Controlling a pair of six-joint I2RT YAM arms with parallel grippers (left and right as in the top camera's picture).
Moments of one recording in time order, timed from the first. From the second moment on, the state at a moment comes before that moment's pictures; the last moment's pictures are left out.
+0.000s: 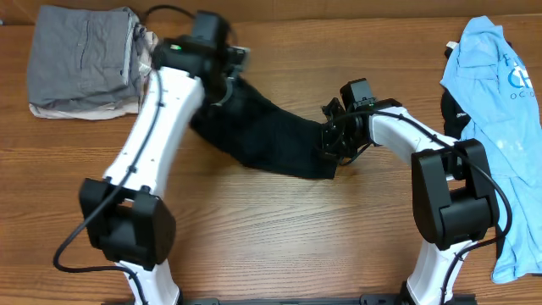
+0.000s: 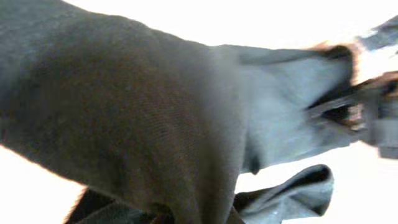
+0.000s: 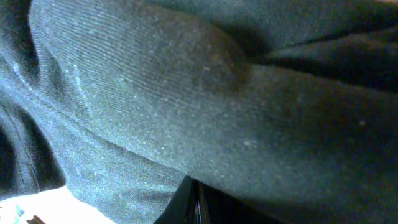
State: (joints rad) left arm -0.32 1.95 1.86 -1.16 0.17 -0.05; right arm 0.25 2.03 1.27 -0.65 -0.52 0.29
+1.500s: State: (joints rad) left arm -0.75 2.15 2.20 -0.82 0.41 -0.21; right arm -0.29 1.63 1.47 -0.97 -0.76 0.25
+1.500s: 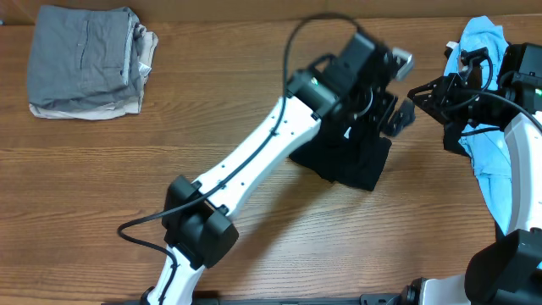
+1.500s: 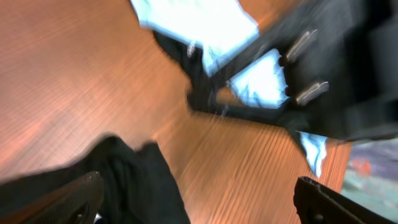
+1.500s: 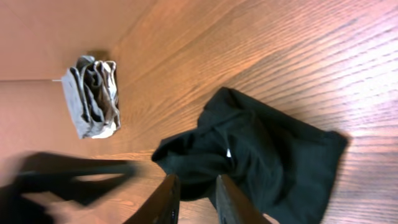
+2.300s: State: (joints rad) left arm -0.29 2.13 2.64 -1.29 0.29 -0.08; right arm 0.26 1.65 1.30 -0.83 -0.38 0.19
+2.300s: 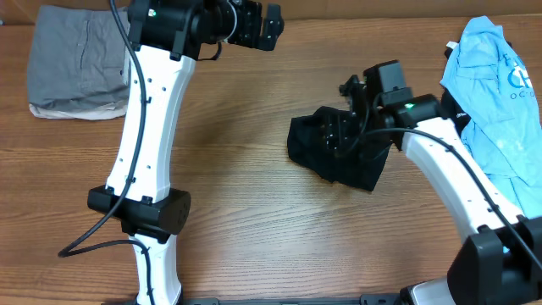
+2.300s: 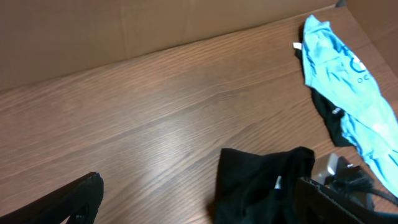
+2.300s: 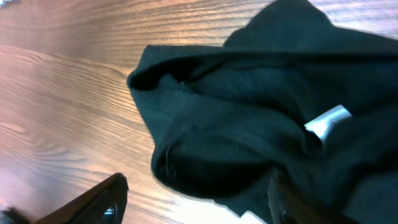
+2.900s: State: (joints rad) left arm -0.29 2.13 2.64 -1.31 0.26 -0.07; right arm 0.22 1.72 1.28 -1.03 -0.31 0.26
